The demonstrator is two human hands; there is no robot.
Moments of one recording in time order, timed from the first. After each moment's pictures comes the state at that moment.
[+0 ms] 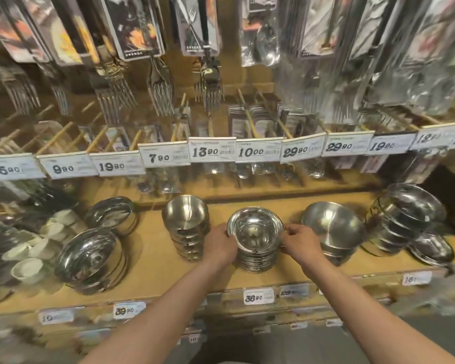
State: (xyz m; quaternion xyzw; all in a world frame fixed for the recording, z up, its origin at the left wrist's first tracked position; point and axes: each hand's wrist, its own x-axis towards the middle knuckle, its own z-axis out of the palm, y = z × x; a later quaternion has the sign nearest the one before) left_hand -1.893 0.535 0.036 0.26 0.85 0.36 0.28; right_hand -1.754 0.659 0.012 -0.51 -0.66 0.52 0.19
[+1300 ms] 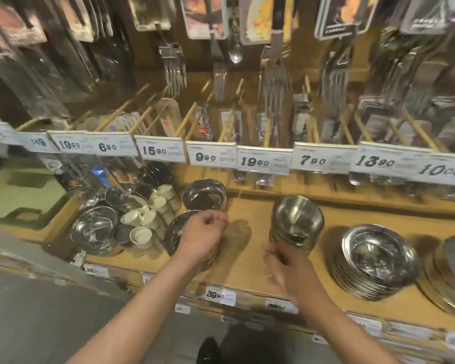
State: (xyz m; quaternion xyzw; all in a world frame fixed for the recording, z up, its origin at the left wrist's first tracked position) left_hand -2.067 0.356 0.078 0.08 0.82 0.51 0.25; right_hand -1.917 0.476 0.025 -0.35 -0.69 0.63 0.08
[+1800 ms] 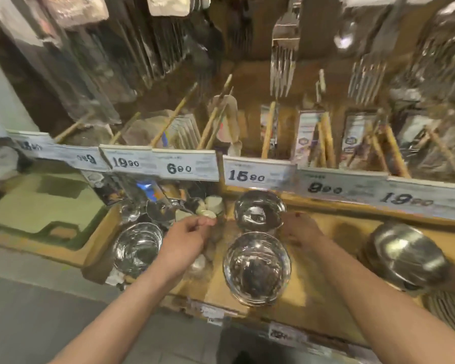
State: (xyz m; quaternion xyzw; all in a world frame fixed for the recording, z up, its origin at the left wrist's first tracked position) left_hand -2.226 0.248 0.054 0.07 0.82 0.50 0.26; right_hand -2.146 0.493 -0.023 -0.46 -0.62 0.64 0.00
